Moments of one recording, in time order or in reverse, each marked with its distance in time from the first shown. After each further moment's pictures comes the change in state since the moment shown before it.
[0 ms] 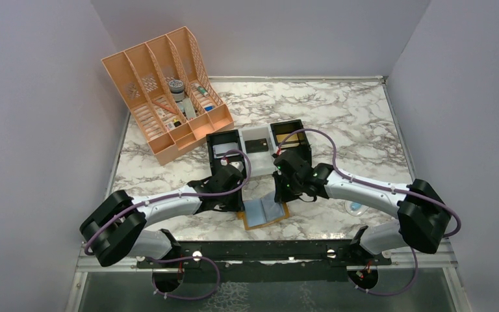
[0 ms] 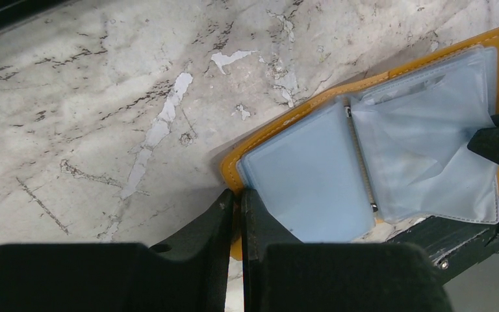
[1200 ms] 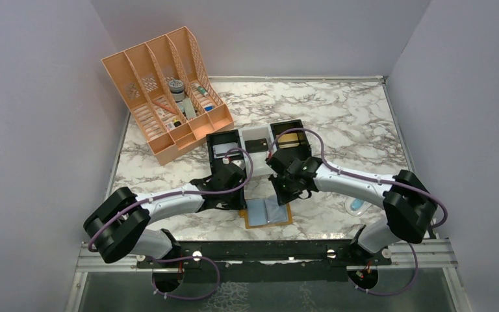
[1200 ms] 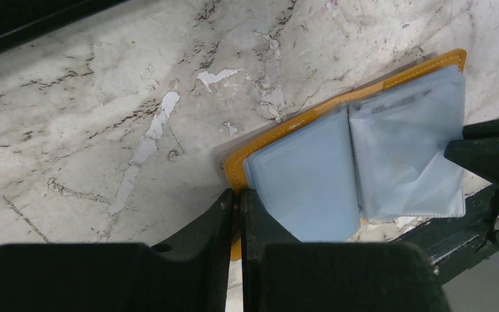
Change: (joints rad) left arm 0.000 0.037 0.026 0.023 0.000 -0.003; right arm 0.006 0.127 0.111 -0.166 0.001 -0.144
